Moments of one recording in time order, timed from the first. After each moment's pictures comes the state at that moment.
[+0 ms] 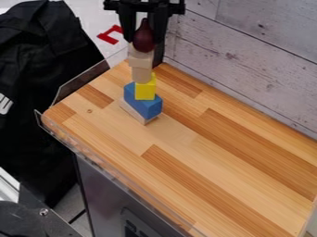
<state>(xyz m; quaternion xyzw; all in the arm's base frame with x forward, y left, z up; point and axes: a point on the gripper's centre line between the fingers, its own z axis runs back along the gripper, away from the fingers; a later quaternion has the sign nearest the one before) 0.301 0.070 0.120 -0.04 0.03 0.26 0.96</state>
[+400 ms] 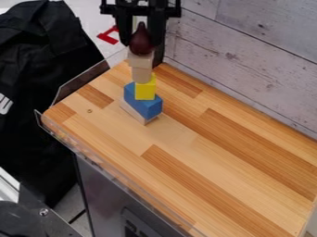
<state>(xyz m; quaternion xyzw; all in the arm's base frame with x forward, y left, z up) 0.297 0.074 0.116 -0.05 0.03 0.27 0.96</state>
